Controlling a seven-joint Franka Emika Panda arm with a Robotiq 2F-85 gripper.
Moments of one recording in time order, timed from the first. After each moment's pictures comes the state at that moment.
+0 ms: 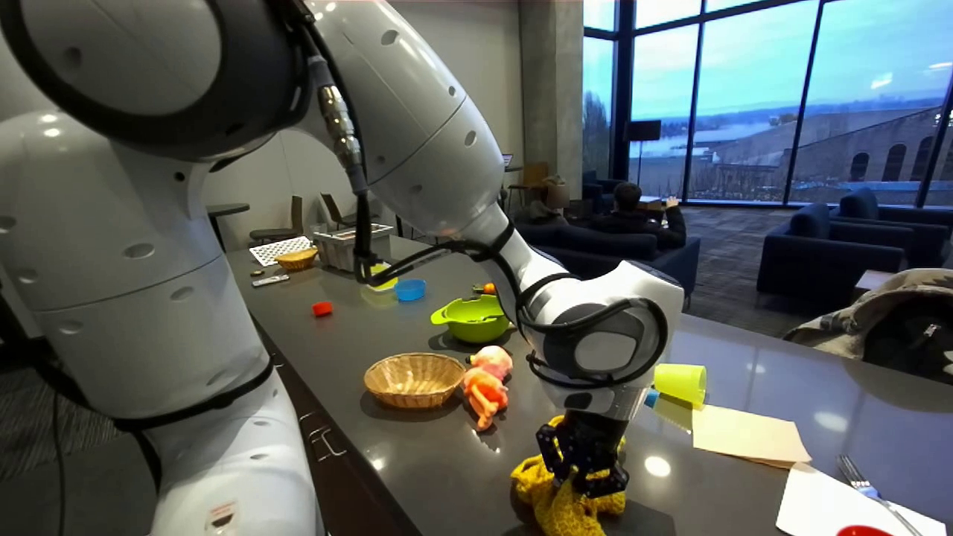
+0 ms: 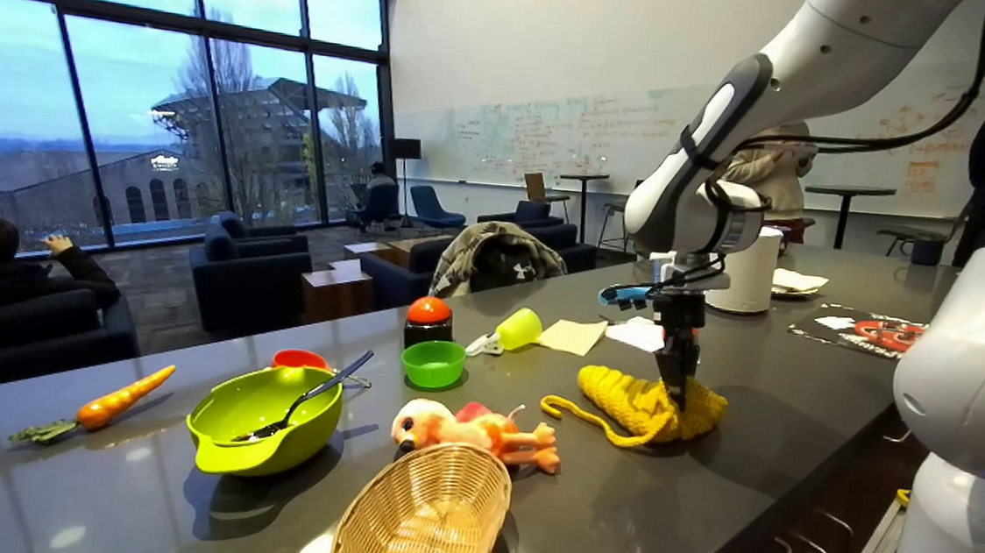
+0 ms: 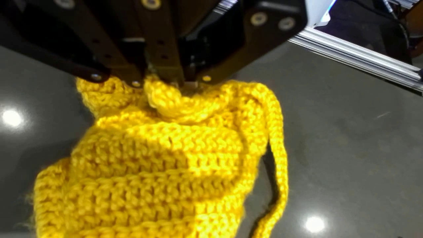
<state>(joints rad) -0.25 -0.11 -0.17 -2.60 0.09 2.22 2.46</state>
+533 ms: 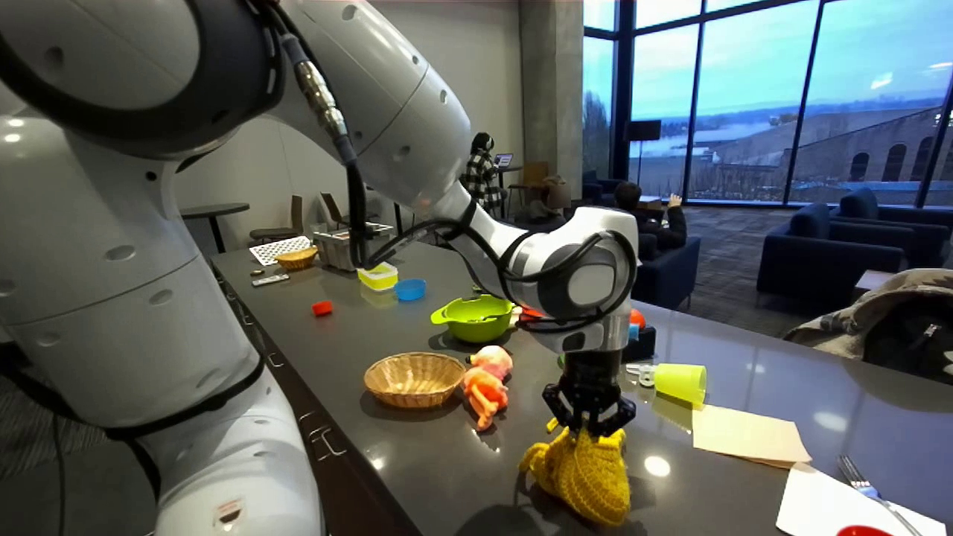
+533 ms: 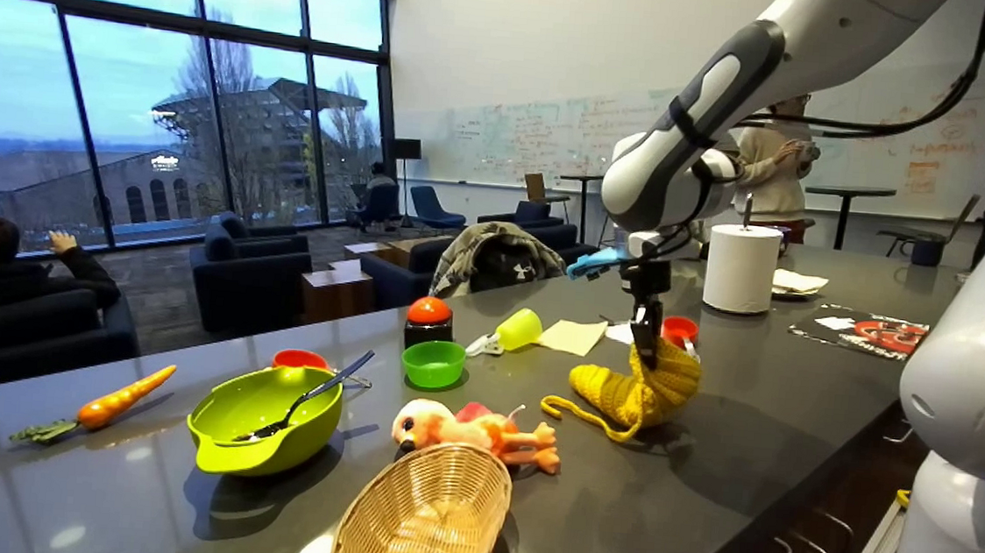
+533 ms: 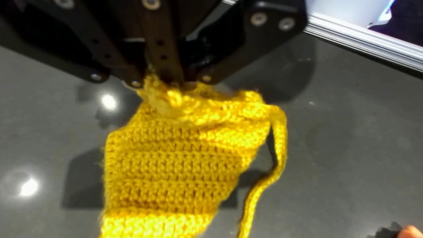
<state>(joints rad) -0.21 -0.19 -0.08 -2.53 -0.10 2.24 2.53</state>
